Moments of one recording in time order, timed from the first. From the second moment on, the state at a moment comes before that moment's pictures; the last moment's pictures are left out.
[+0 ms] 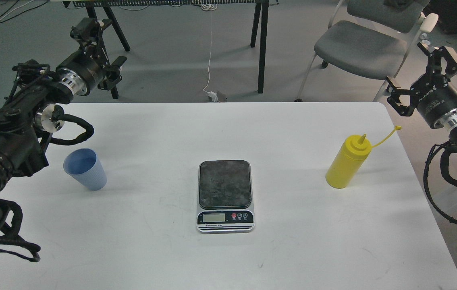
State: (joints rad) left arm -1.05 0.25 -0.40 -0.20 0.16 -0.49 -0.34; right arm 0.75 -0.59 0.55 0.67 0.01 0.49 0.41
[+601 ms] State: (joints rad) left arm -1.05 0.32 -0.25 -0.21 0.30 -0.49 -0.40; right arm 0.75 -0.59 0.55 0.67 0.01 0.49 0.41
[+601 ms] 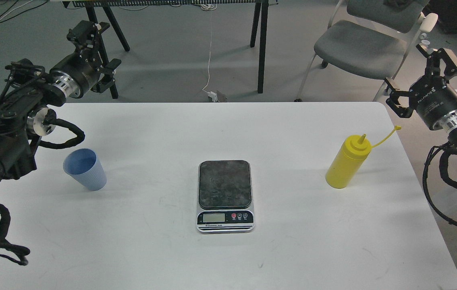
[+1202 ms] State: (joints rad) left arm -1.09 0.85 -0.09 -0.67 0.99 -0.49 -0.49; right arm 0.74 -0.58 0.55 0.67 0.01 0.49 0.42
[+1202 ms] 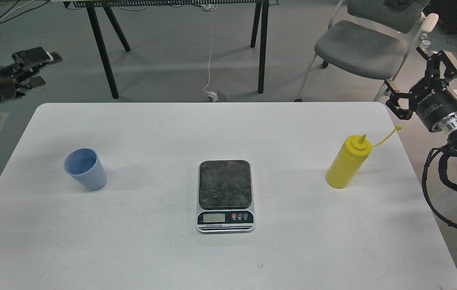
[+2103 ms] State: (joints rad) left arm -0.86 0.88 -0.08 -0.83 1.38 -0.26 -0.49; right arm 0.73 -0.57 0.55 0.67 0.01 0.49 0.42
